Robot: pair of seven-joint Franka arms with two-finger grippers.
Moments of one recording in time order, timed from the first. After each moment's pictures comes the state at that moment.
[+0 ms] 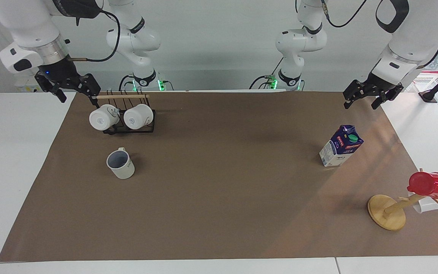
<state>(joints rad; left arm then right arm) 0.01 0.00 -0.04 -1.57 -0.03 1.56 0.06 0.01 0.02 -0.05 -1.49 -0.03 1.49 0.07</state>
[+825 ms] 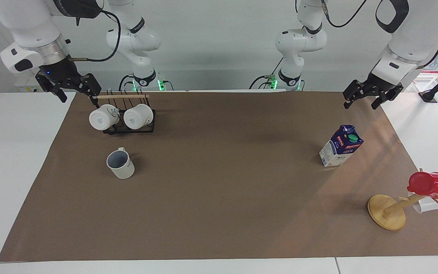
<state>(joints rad) 0.01 0.00 -0.04 -1.57 -0.03 1.56 0.06 0.02 0.02 -0.05 -1.49 -0.03 1.49 0.07</state>
